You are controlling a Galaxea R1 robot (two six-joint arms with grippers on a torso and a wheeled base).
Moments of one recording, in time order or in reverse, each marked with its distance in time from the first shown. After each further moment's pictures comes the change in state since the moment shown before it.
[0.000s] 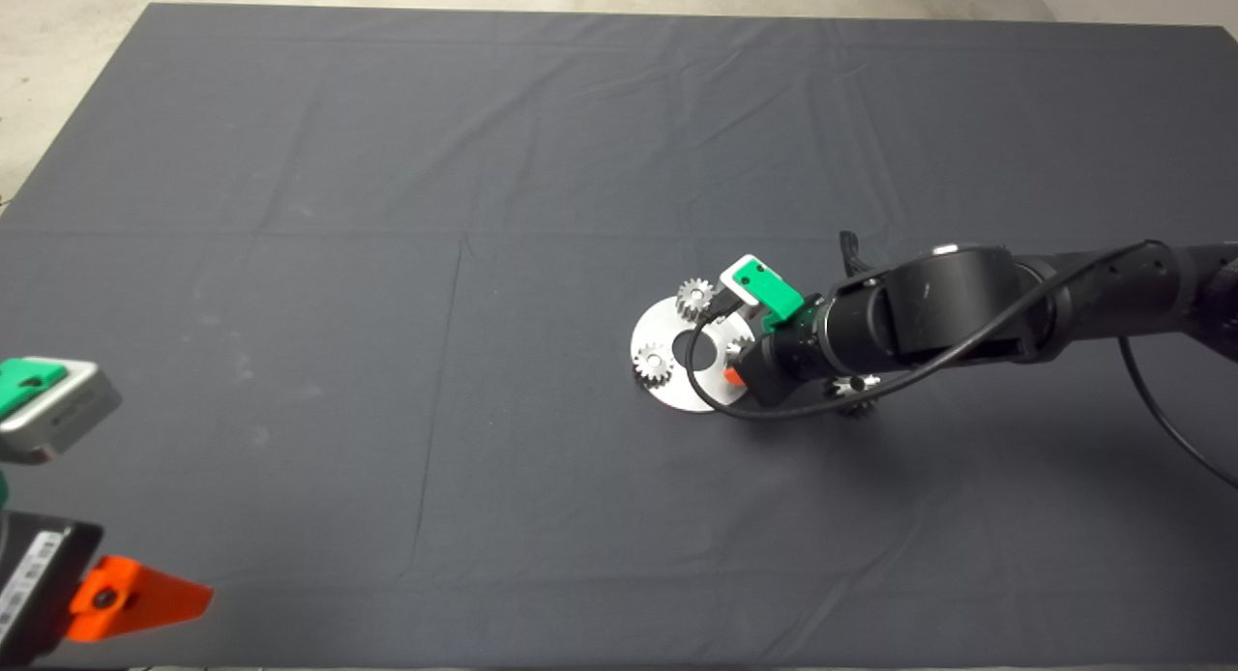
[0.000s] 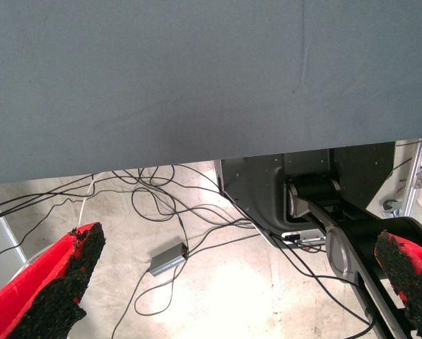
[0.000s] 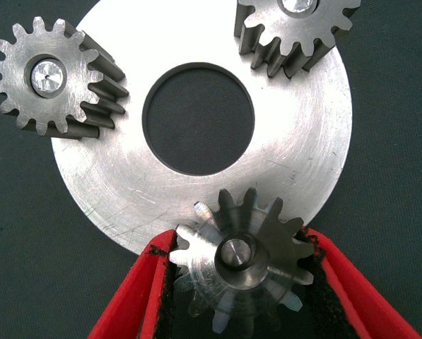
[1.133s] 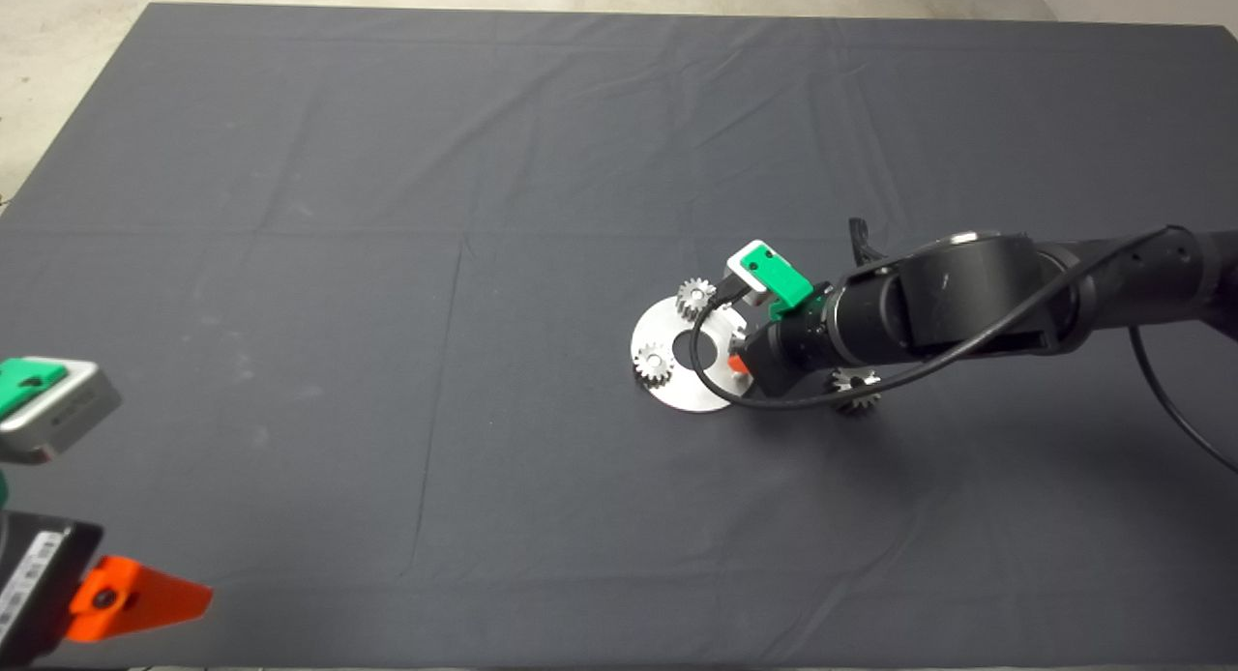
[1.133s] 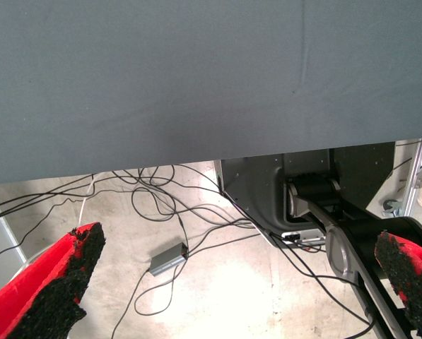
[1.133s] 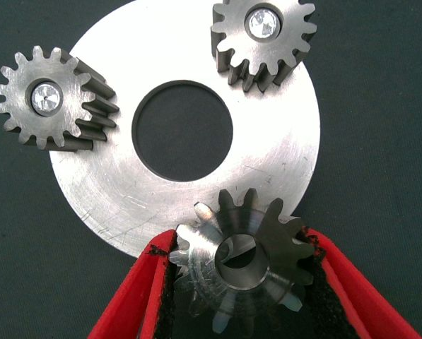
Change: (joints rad) left arm 0.000 0.000 0.000 0.000 0.000 0.000; right arm 0.029 -0.012 0.027 -0.007 -0.013 0.039
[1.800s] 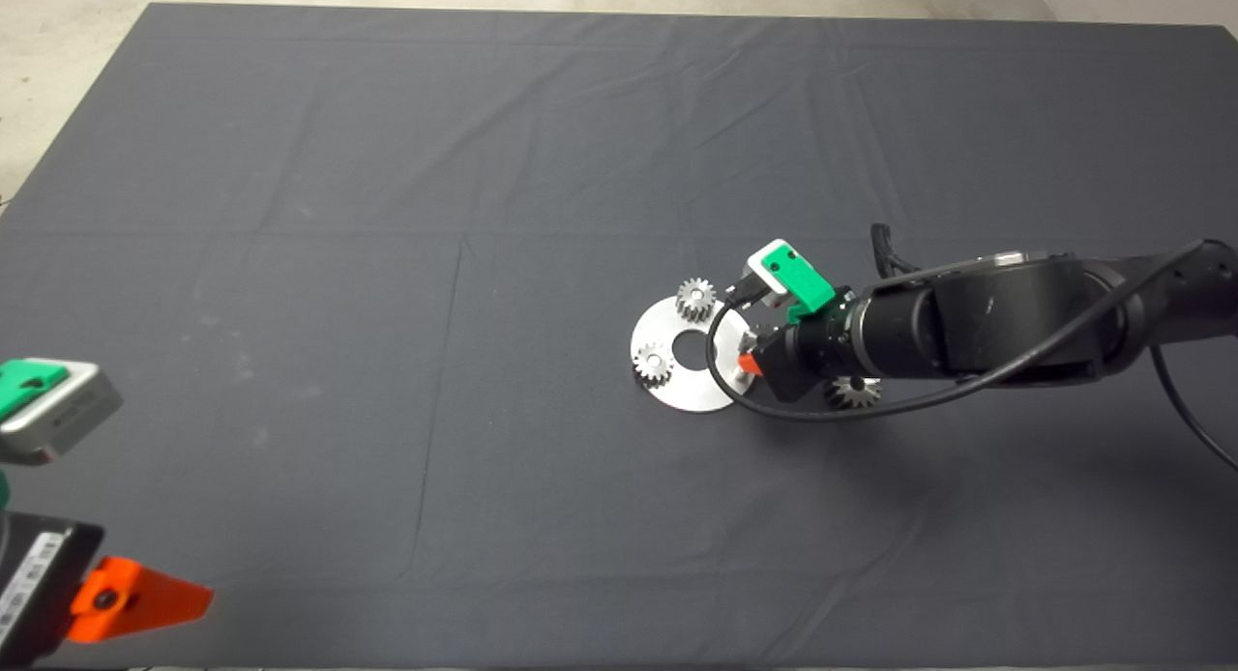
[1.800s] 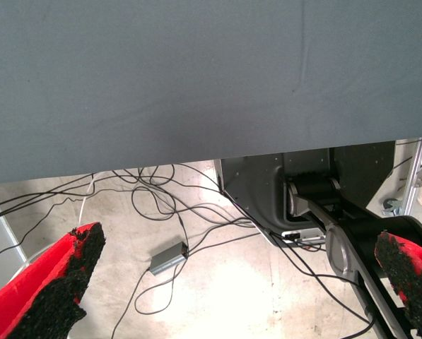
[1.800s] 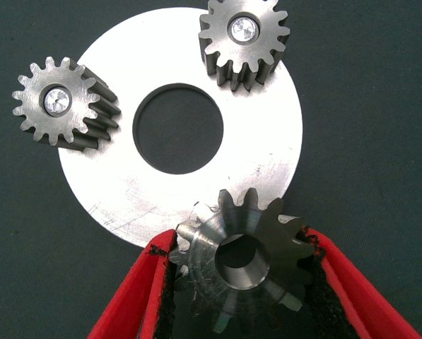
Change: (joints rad) left arm 0.003 0.000 0.000 0.000 0.000 0.000; right arm -0.005 -0.041 0.075 -0.067 -0.009 0.070
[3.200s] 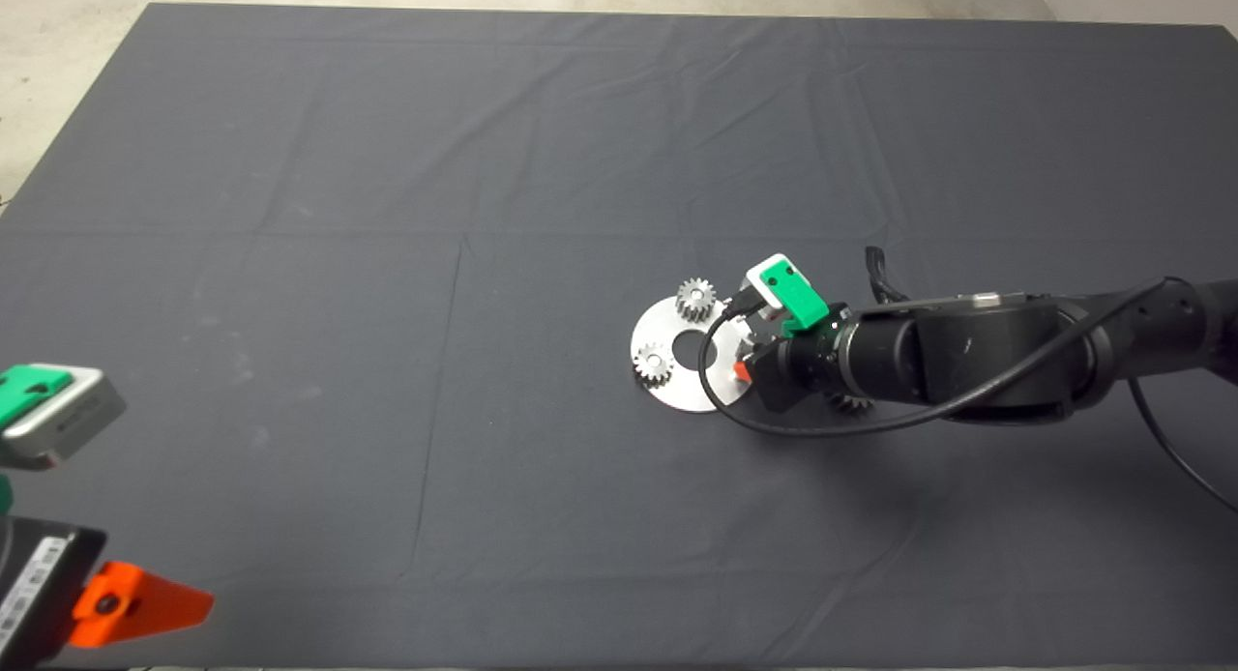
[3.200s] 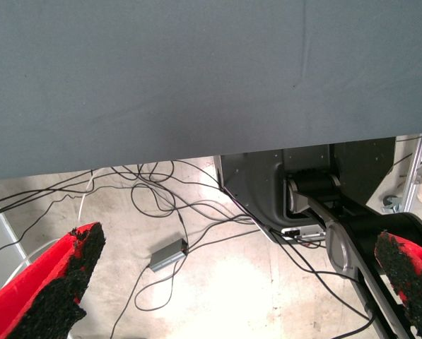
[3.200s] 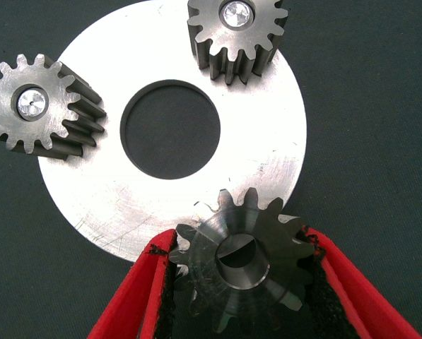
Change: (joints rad) left arm 0.011 0.000 0.000 -0.001 0.000 0.001; right arm -0.072 0.014 0.000 -0.119 -0.043 0.053
